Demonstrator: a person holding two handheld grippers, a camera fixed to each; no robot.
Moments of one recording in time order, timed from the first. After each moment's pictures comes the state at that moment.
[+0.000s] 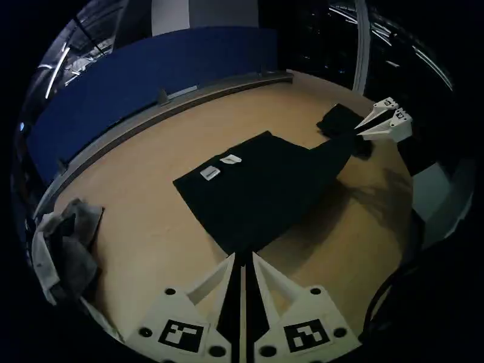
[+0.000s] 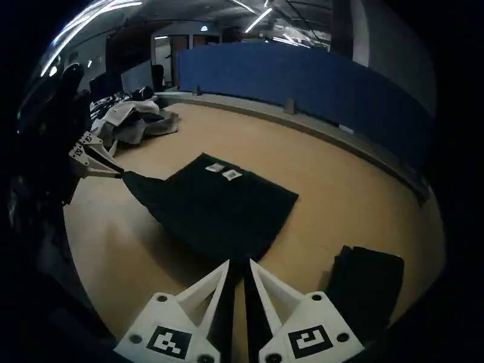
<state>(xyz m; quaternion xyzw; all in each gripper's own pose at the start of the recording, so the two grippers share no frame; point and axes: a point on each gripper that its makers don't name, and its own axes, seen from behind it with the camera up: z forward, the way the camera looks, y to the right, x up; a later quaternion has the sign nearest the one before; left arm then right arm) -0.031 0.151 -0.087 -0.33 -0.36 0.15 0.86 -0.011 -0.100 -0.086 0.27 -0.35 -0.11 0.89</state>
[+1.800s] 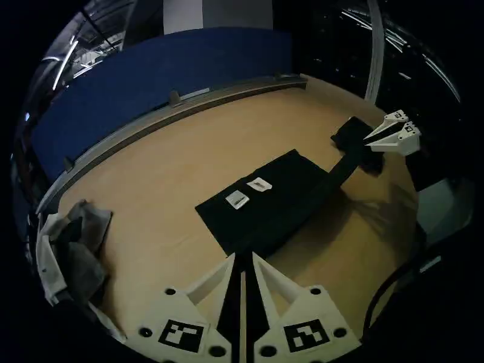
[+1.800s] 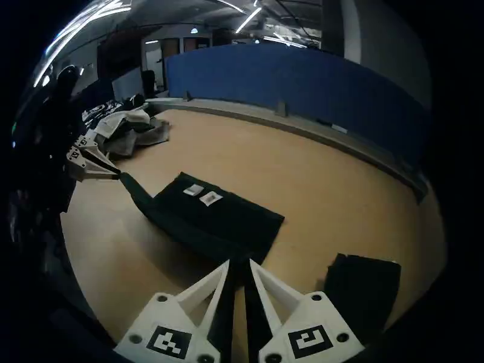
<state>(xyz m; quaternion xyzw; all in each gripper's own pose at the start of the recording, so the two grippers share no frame) -0.016 0.157 -0.054 -0.30 -0.37 0.14 0.87 -0.004 -0.097 -0.057 0.26 -0.35 -0.10 0.89</state>
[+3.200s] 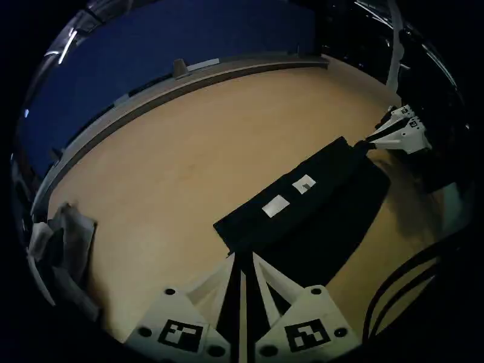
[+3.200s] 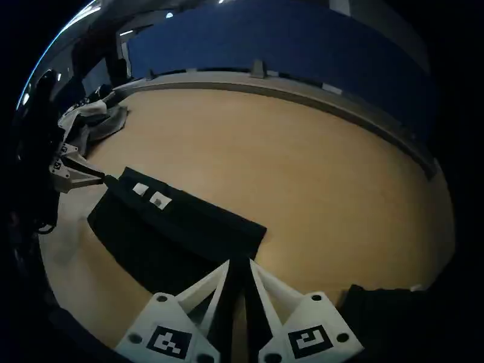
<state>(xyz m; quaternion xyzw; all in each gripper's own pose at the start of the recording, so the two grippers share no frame) -0.102 0.159 0.049 -0.28 -0.41 0.16 0.85 -0.094 -0.093 0.049 0.21 -0.43 -0.08 0.87</state>
